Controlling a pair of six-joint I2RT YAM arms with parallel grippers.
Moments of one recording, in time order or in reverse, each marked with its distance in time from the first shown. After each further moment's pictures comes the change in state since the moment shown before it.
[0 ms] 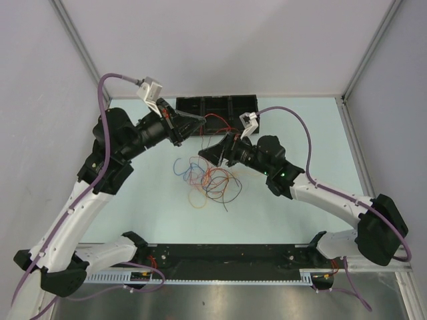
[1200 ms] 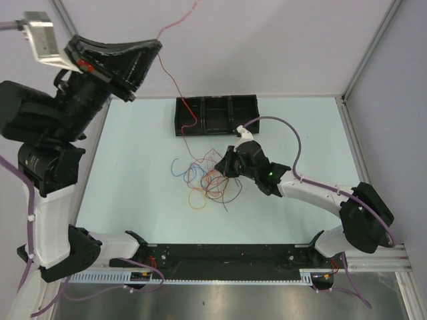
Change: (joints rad) left arm 0.000 0.220 0.784 -0.120 -0.084 0.075; right arm 0.035 0.136 0.024 -0.317 0.247 -0.056
